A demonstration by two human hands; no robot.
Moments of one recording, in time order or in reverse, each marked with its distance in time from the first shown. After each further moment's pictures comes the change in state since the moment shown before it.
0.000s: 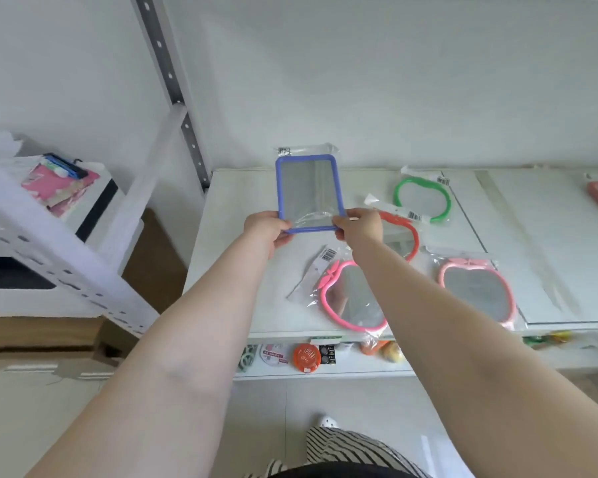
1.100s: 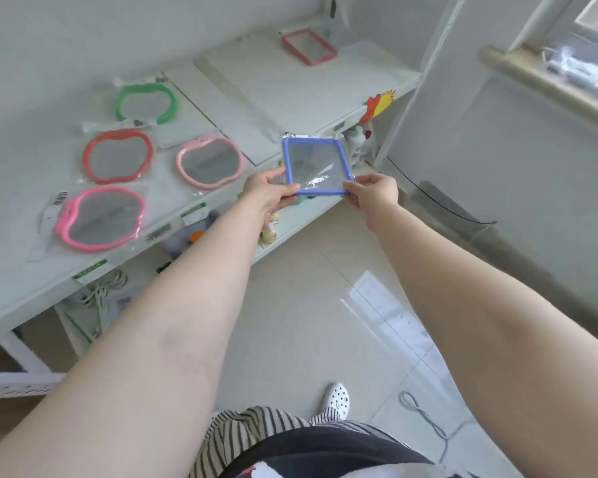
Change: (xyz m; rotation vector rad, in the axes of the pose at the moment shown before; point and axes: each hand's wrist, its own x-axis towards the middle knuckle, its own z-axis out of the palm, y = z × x) left_hand -0.280 -0.233 0.302 0.369 -0.731 -0.034; right_hand -0.214 0.223 -0.434 0.333 0.627 0.305
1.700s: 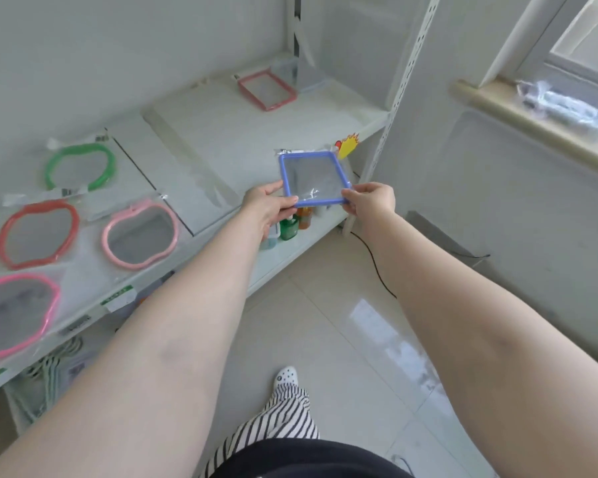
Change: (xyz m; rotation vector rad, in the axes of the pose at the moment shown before) left_hand 0.136 0.056 0.145 0.001 0.001 -0.021; right_hand 0.180 -0.071 -0.066 0.060 0.028 0.015
